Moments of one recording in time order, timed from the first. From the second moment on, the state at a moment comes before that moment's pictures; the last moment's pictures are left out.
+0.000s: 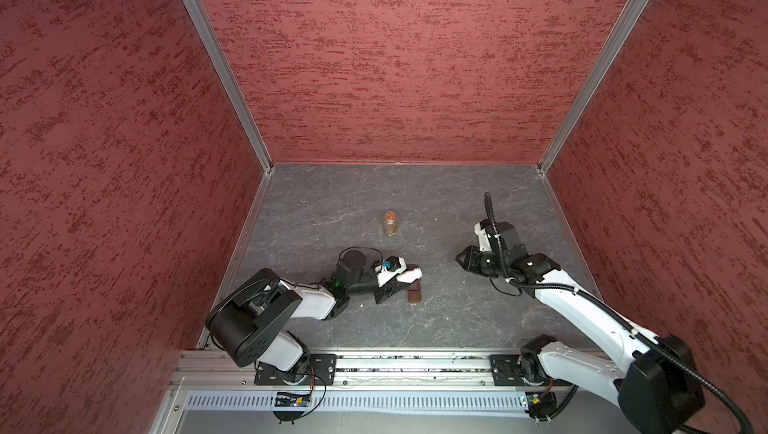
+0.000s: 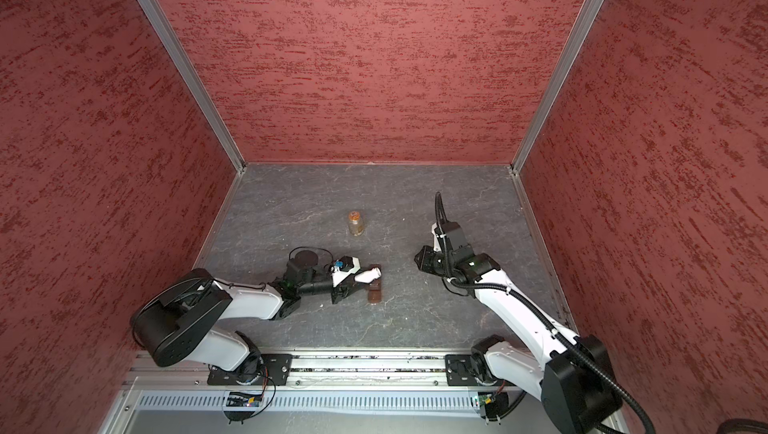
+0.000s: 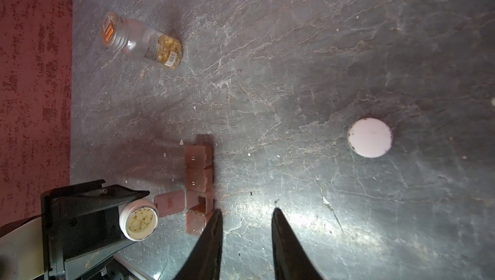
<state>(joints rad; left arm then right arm) -0.66 1.49 0.32 0.76 0.58 0.25 0.44 1.09 0.71 -0.47 -0.22 0.67</state>
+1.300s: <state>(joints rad) -0.76 1.47 0.42 0.37 0.42 0.28 0.44 1.01 0.71 -0.49 -0.22 0.64</state>
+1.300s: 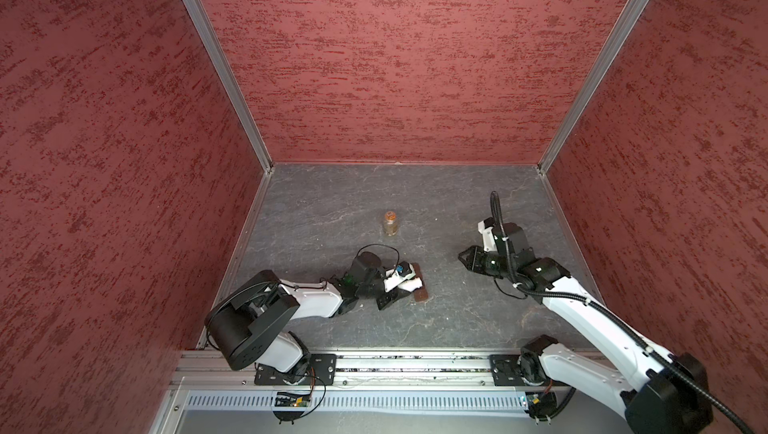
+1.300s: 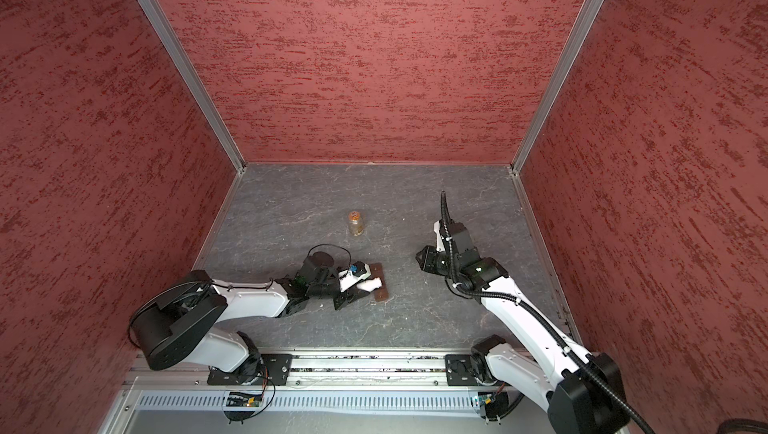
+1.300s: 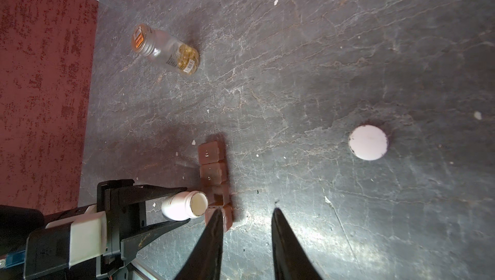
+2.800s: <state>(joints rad) -0.77 1.45 0.57 0.04 0.39 0.29 0.44 1.01 0.70 -0.49 -0.22 0.61</state>
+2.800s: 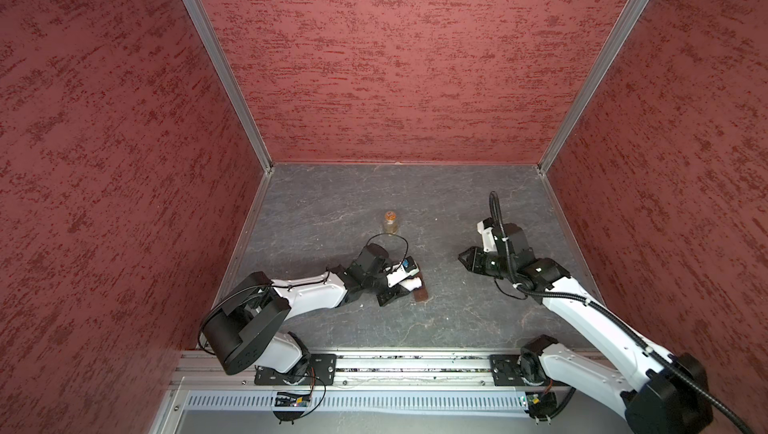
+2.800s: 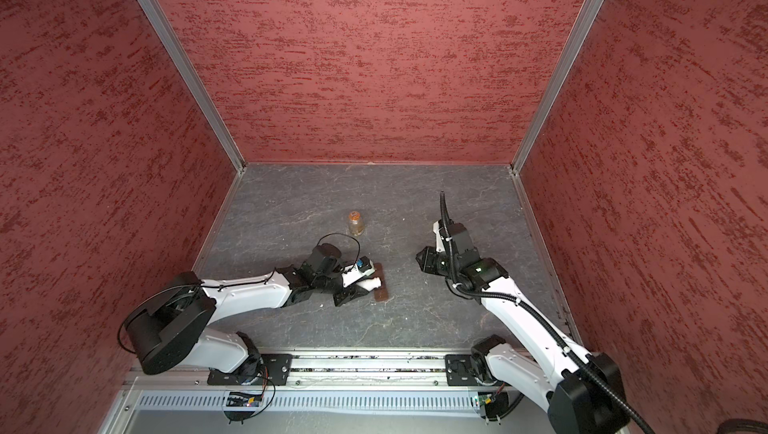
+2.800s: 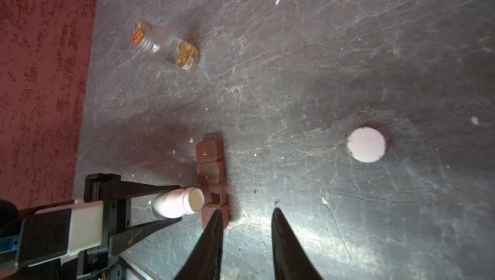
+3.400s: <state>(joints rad) -0.77 1.45 0.66 -0.11 0.39 0.24 0.44 1.01 0.67 -0.49 -0.22 0.61</state>
